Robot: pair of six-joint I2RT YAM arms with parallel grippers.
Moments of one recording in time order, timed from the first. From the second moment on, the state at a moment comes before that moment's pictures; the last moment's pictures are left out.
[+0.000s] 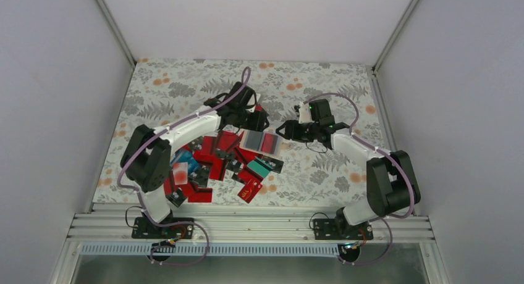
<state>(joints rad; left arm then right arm) -0.66 1.82 1.39 -0.50 0.28 -0.44 0.33 1.50 0.85 -0.22 -0.56 0.47</state>
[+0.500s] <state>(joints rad) -0.68 1.87 1.25 -0.41 0.23 -0.37 0.33 1.53 0.84 -0.19 -0.62 0.52</state>
